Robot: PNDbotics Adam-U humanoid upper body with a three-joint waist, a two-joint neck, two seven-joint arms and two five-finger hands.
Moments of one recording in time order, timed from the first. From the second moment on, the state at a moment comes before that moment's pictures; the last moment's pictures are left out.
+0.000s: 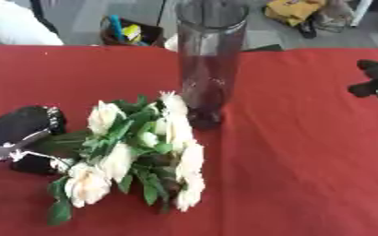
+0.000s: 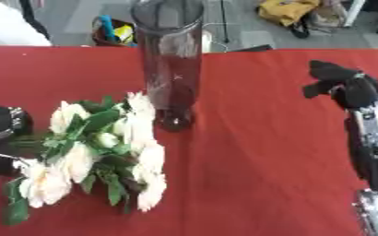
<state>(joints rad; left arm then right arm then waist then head) -0.63 0.77 -0.22 -1.52 -0.67 -0.32 -0.21 -0.38 -0.27 -0.03 -1.98 0.15 -0.27 -0.02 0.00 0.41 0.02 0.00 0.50</state>
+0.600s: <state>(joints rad) -0.61 0.80 -0.15 -1.72 -0.40 -0.16 -0.22 -0.38 -0.27 -0.04 -1.98 0.14 -0.28 -0.03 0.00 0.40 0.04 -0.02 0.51</state>
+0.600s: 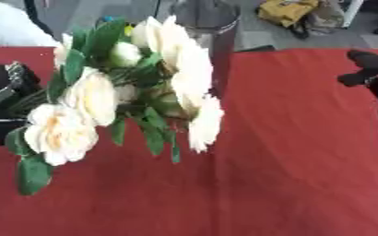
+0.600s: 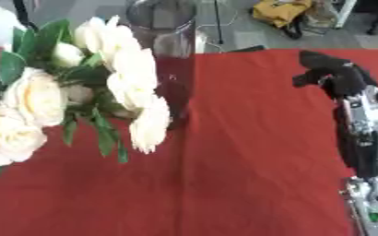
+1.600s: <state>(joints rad) -0.83 0.78 -0.08 -1.72 0.09 -0.01 -0.04 -0.39 -0.27 -0.02 -1.98 0.14 -0.27 -0.03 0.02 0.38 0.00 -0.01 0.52</state>
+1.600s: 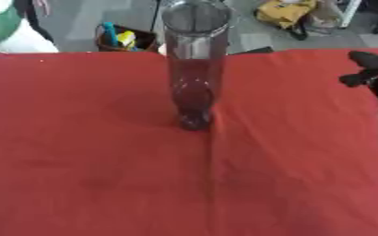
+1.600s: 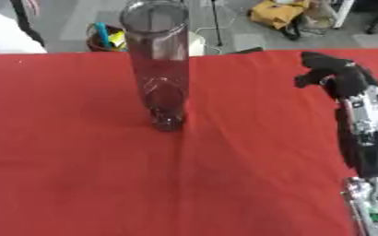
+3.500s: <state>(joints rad) -1.20 0.51 -0.09 -1.56 0.43 -0.25 0.37 -0.42 -0.27 0.02 -1.98 0.08 -0.28 0.02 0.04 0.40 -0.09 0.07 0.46</state>
